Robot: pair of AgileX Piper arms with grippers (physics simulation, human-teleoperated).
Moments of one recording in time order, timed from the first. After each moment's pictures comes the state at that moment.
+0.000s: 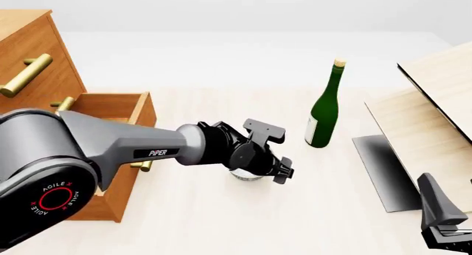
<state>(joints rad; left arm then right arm) -0.83 2.10 -1.37 0.26 -0.28 0.00 0.02 0.00 -0.01 0.00</state>
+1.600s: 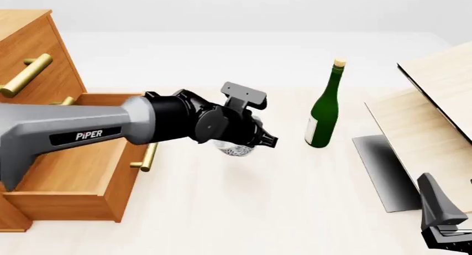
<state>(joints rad) -0.75 1.87 -1.29 0.27 -0.15 0.00 0.02 0.00 -0.01 0.00</state>
